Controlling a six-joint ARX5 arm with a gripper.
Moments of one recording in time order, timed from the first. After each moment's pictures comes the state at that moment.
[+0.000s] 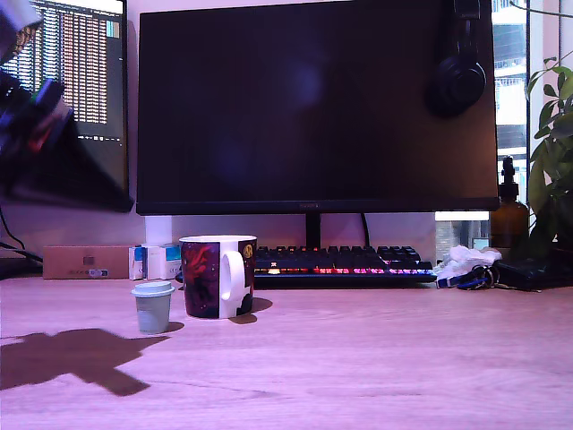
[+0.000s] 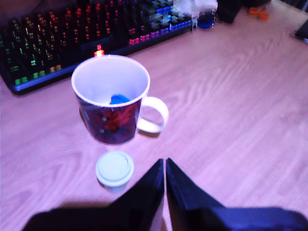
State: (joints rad) arm -0.39 1.06 0.36 0.24 0.37 0.01
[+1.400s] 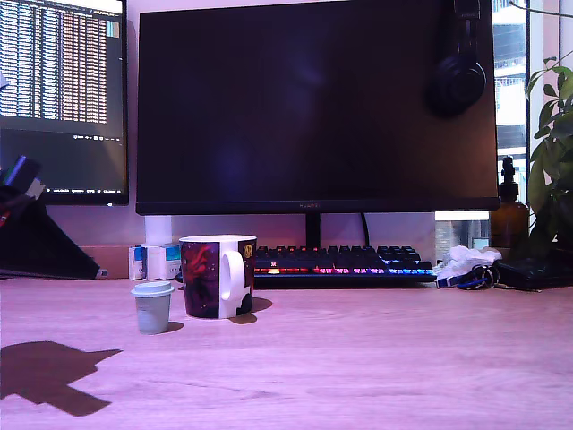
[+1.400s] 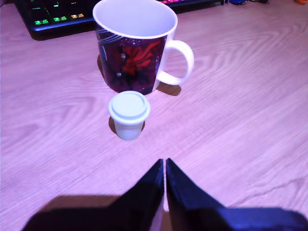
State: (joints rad) arm -0.42 1.06 0.22 0.33 0.26 -0.07
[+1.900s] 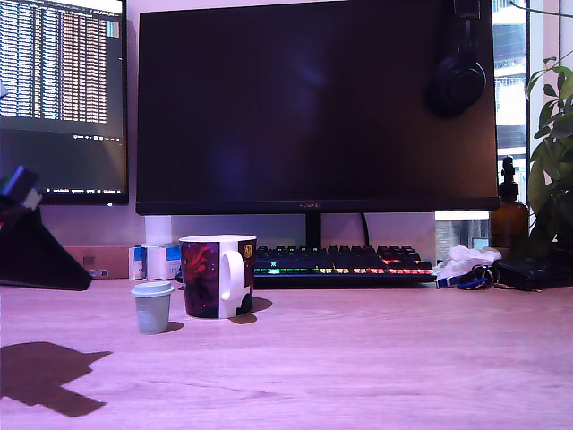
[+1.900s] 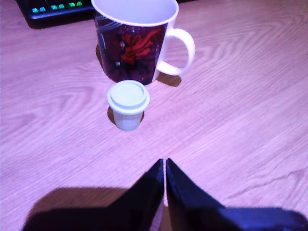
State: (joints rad) arm -0.42 1.06 0.22 0.30 0.22 -0.07
